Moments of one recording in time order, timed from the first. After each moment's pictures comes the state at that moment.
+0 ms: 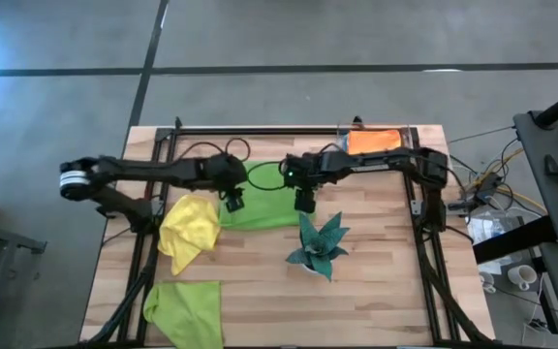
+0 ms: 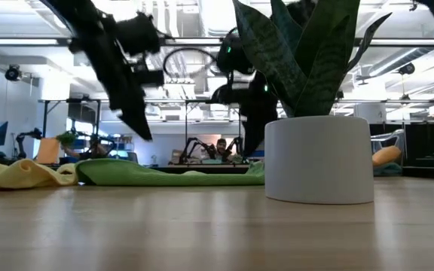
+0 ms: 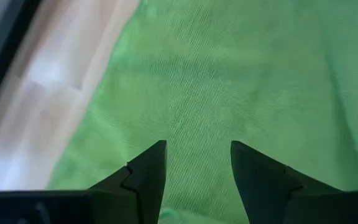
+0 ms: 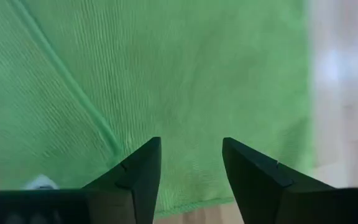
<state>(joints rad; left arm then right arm) 0.27 1.37 0.79 -0.39 -0.20 0.02 -0.22 1.96 1.37 -0.66 0.13 -0.11</state>
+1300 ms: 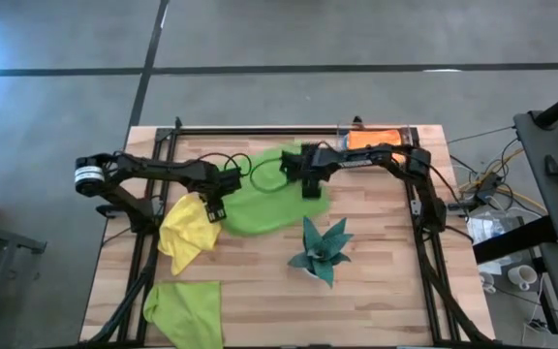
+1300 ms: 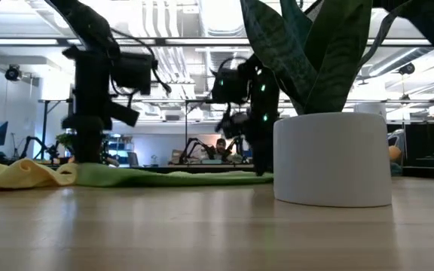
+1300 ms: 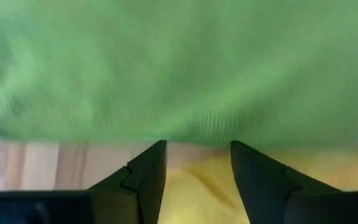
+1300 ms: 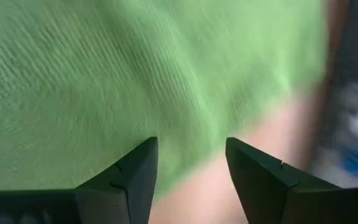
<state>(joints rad) 0.28 1.47 0.81 -0.85 -0.15 -0.07 -0.30 2.09 1.44 -0.70 0.48 -0.38</state>
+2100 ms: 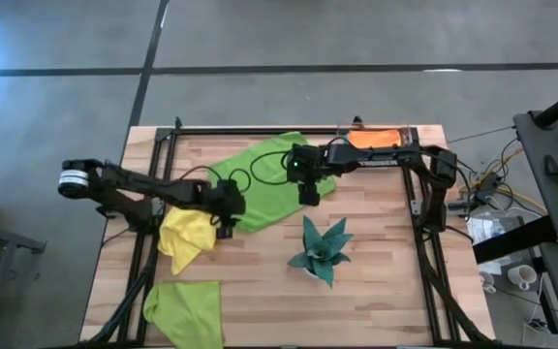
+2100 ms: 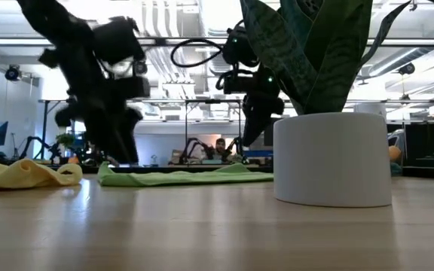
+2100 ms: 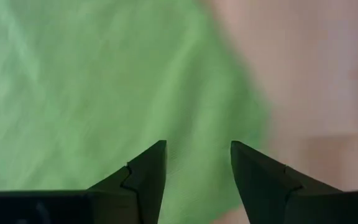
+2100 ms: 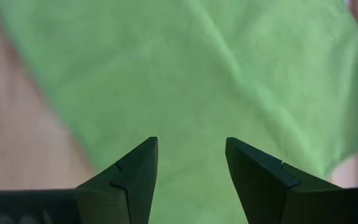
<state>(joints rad) 0.05 1.34 0.62 -0.25 -0.05 0.12 -0.24 1.87 1.36 -0.64 0.08 -0.29</state>
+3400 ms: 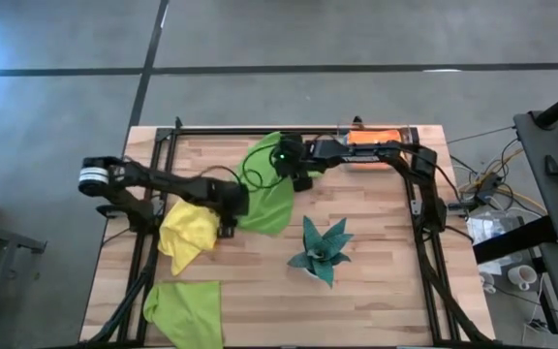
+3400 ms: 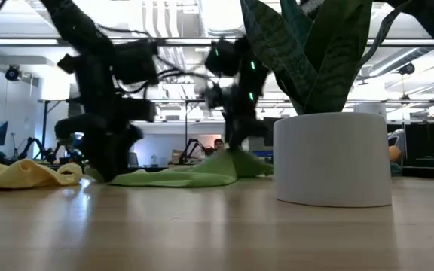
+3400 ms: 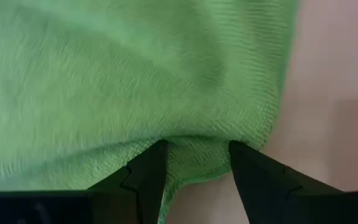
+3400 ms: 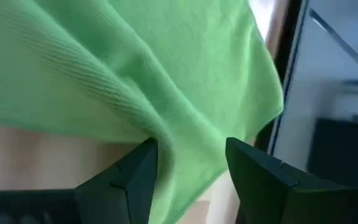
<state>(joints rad) 0.09 1.55 0.74 -0.44 0.01 0.12 -0.28 2.04 1.55 -0.59 0.31 -0.70</state>
